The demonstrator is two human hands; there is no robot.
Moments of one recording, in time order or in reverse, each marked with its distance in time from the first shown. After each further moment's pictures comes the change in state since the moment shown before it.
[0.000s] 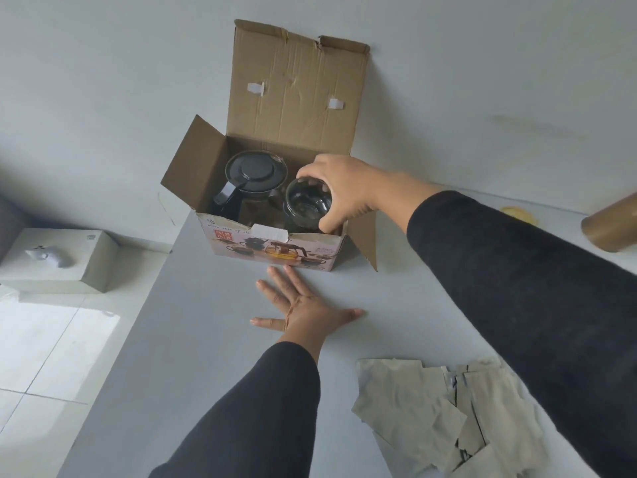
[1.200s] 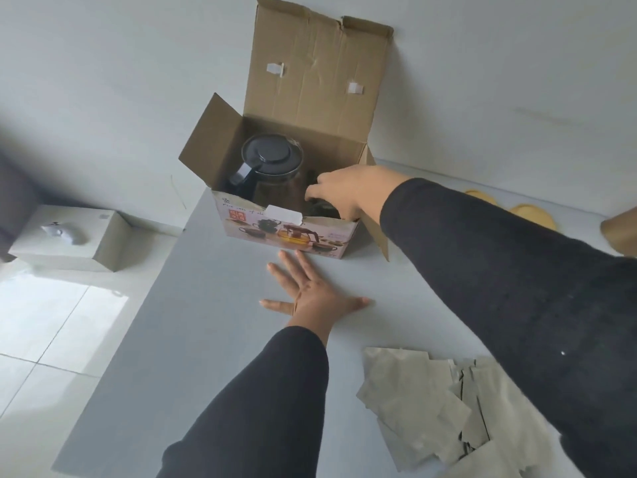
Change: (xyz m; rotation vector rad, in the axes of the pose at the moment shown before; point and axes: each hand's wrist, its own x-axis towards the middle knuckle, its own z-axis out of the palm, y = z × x) left_hand 0.003 -0.006 0.001 -0.004 0.016 0.041; right_hand 0.022 -0.017 0.027 -0.592 -0.293 -0.039
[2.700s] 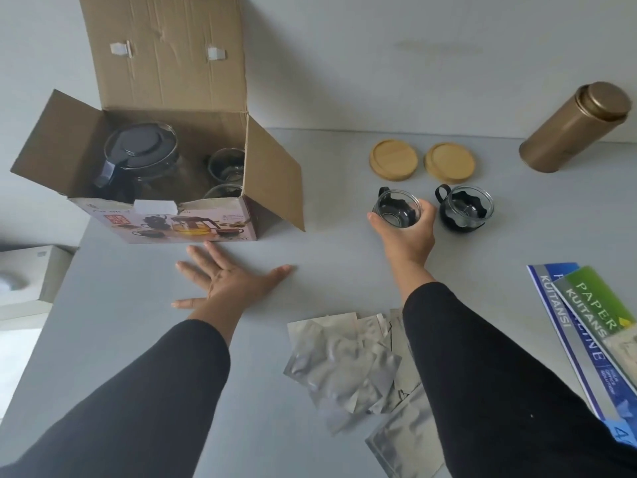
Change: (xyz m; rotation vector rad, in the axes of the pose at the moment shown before) left_hand -0.006 0.019 0.014 0.105 0.136 -0.128; right_hand -0.113 0.032 0.249 1.630 1.148 1.254
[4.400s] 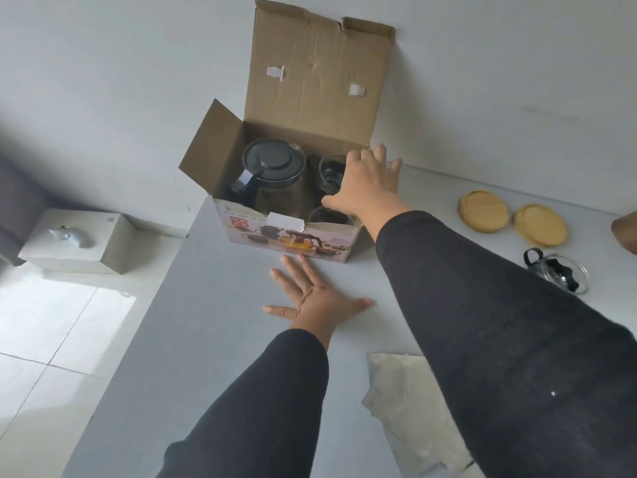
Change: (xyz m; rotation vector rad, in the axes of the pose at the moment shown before) left_hand 0.020 -0.014 -0.010 -0.084 -0.170 0.072; right_hand -0.079 -0.180 0.167 -1.168 -0.522 -0.835
